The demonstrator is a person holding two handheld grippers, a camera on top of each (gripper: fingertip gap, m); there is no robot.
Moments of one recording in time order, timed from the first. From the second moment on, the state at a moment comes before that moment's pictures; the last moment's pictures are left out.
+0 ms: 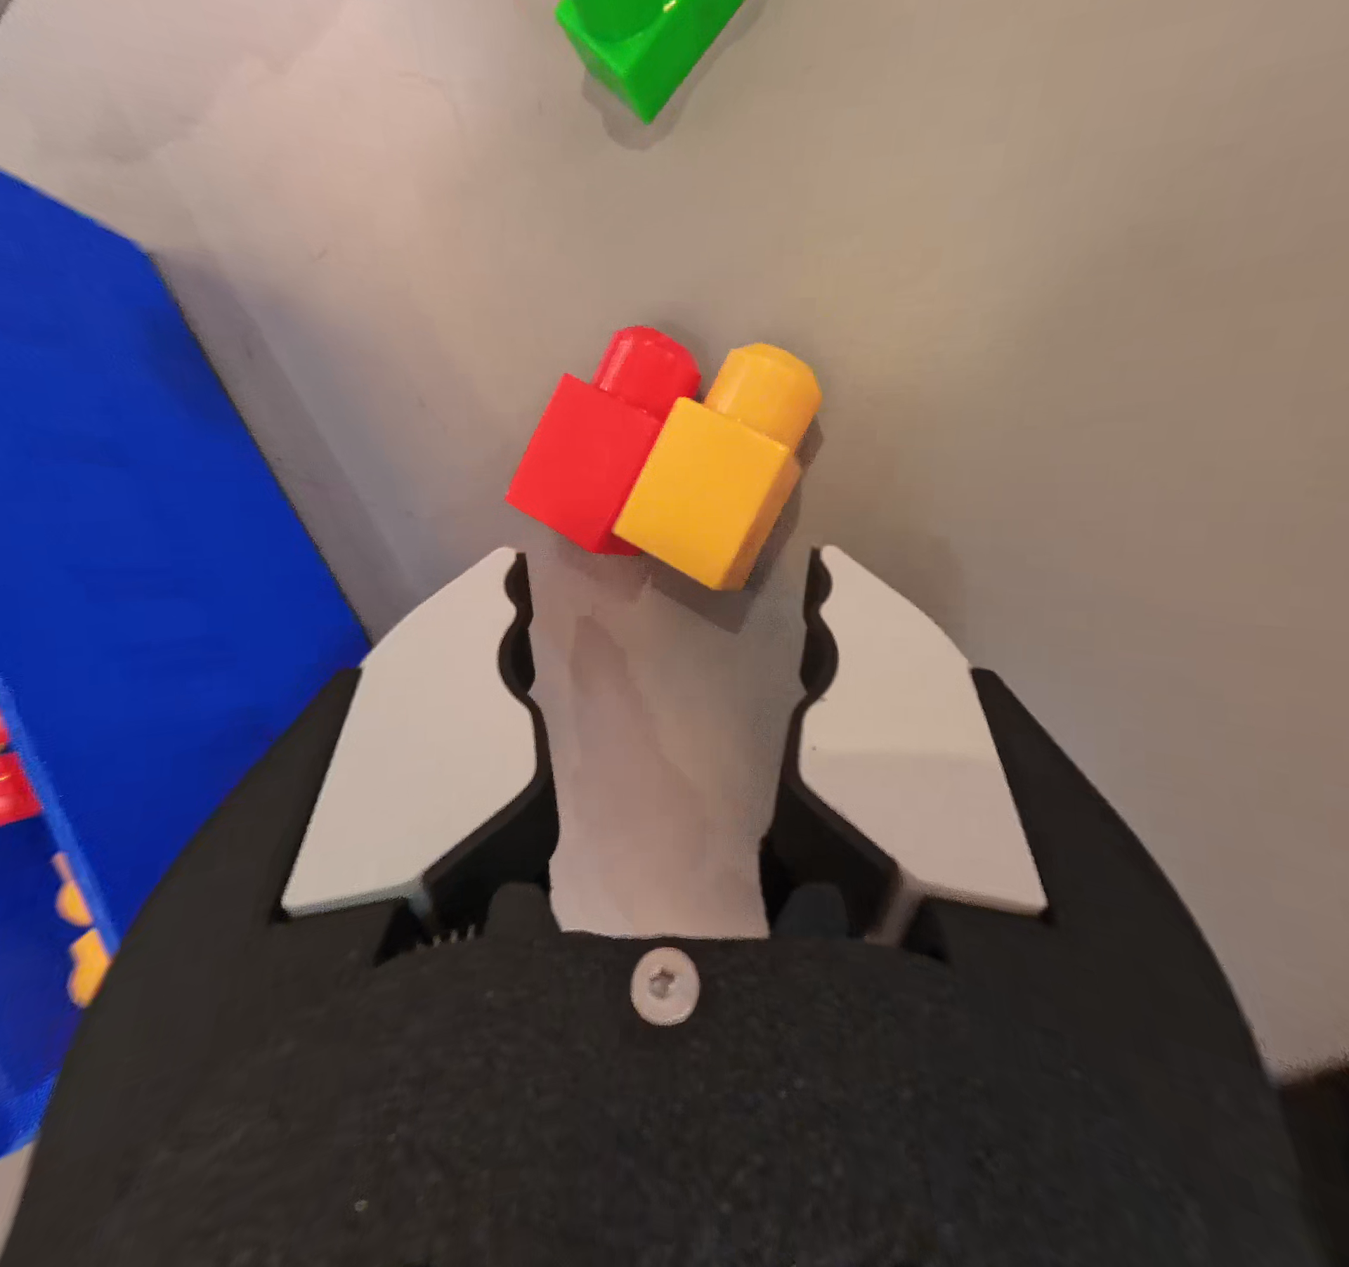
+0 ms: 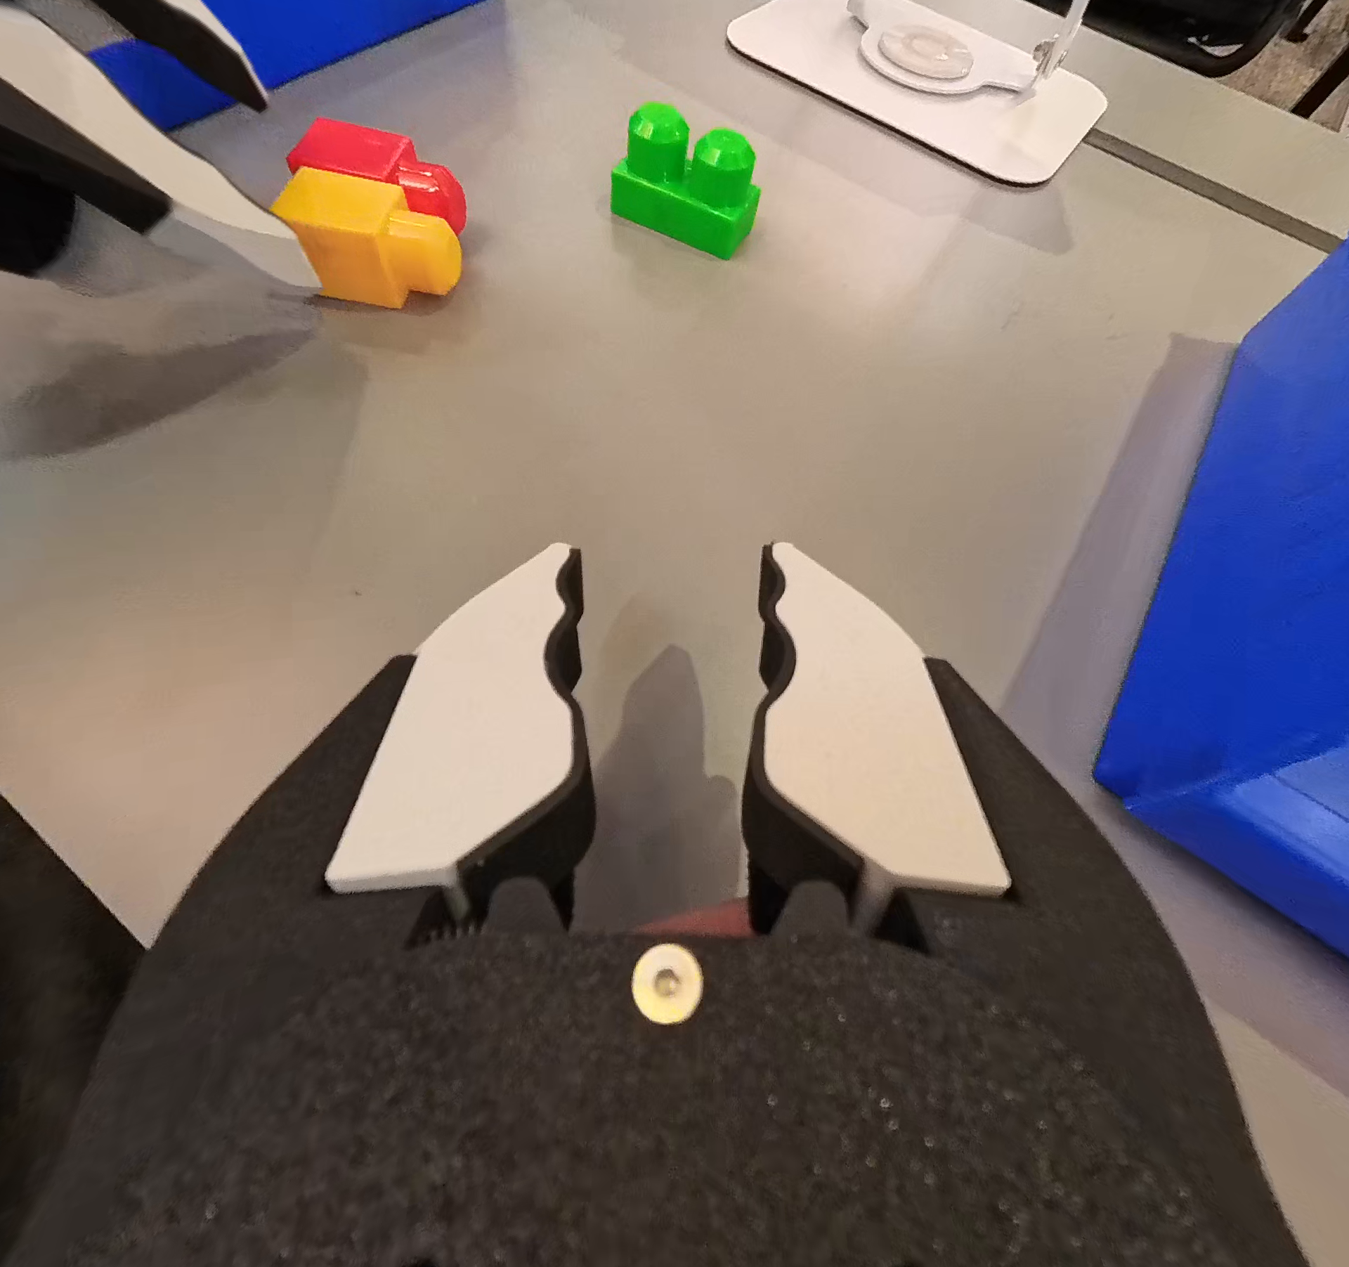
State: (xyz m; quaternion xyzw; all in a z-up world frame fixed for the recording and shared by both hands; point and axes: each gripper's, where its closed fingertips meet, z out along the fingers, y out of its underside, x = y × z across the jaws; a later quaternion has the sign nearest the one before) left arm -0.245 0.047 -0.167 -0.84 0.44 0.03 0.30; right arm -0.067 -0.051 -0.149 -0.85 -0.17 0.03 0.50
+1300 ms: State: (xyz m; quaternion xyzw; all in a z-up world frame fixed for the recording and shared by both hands) left arm -0.236 0.058 -0.197 -0.83 0.54 -0.06 0.10; right arm -0.068 -0.051 -0.151 -0.85 -0.16 0.06 0.49
